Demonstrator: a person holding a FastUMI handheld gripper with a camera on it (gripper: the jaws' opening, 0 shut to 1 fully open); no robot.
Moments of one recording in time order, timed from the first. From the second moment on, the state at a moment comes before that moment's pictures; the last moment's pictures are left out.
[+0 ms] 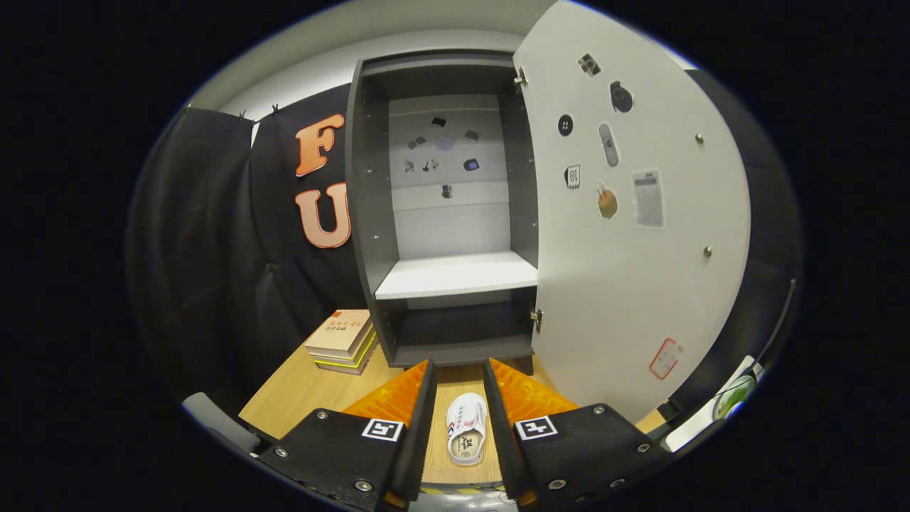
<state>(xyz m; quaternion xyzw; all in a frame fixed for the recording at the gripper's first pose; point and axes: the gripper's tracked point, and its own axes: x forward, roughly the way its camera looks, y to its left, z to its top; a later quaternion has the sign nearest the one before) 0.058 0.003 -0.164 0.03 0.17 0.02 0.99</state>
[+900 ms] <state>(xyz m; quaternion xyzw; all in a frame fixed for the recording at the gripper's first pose) 0.092 0.043 -0.435 0.10 0.39 0.02 0.92</state>
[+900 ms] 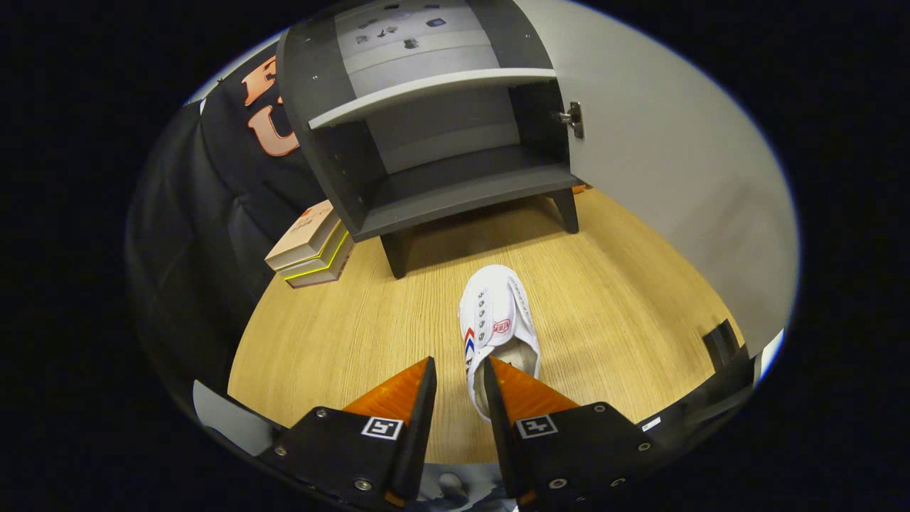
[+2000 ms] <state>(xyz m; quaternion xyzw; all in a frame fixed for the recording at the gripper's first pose) 0.131 0.042 -0.470 0.10 0.38 0.01 0.92</state>
